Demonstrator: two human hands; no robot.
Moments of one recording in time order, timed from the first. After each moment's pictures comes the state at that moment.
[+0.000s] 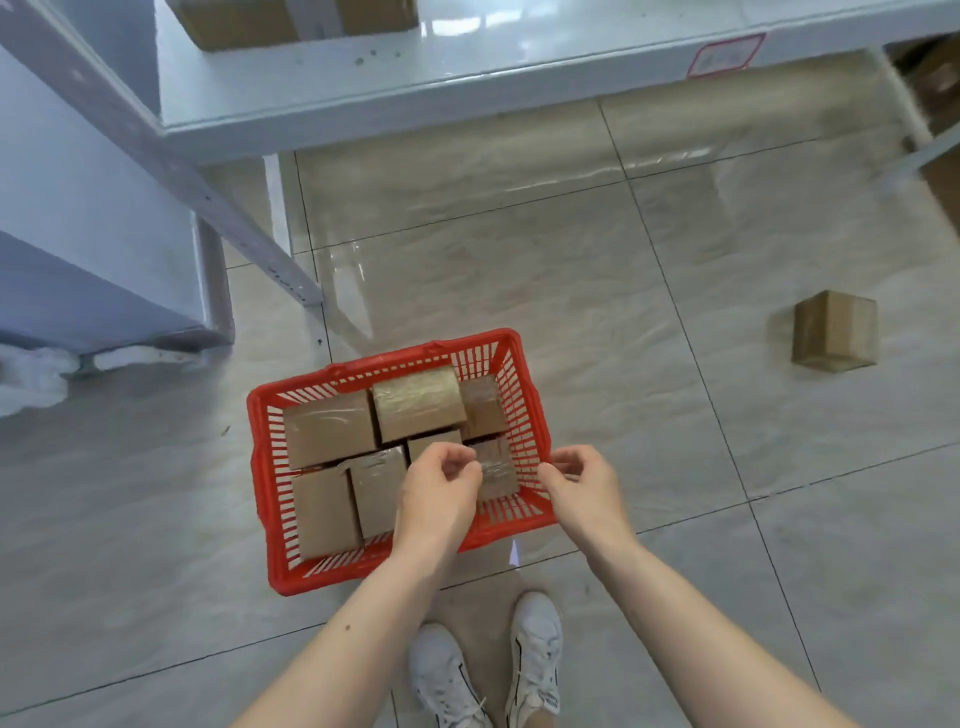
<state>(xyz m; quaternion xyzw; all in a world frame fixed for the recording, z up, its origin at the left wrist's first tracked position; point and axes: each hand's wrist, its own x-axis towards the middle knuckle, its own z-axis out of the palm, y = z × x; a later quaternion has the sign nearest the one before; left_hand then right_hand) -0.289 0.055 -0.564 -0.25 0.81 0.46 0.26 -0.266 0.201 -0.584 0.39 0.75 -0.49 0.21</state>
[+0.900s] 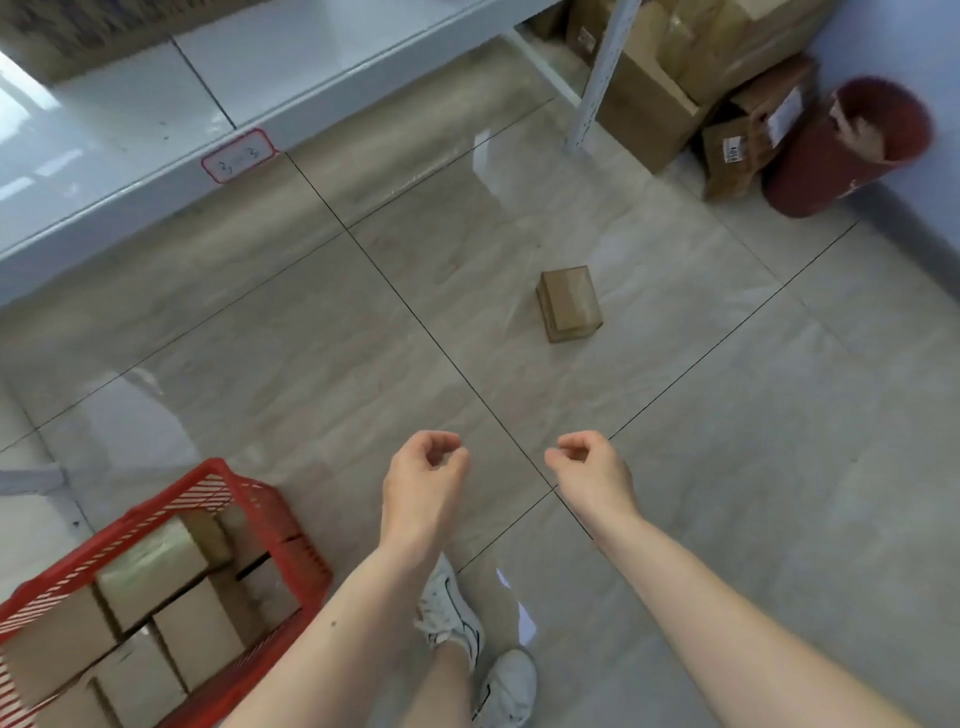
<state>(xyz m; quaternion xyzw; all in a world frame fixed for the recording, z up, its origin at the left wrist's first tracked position) -0.297 0.461 -0.527 -0.11 0.83 0.43 0.34 -0.216 0.606 -0.546 0.56 0.66 -0.49 0.10</state>
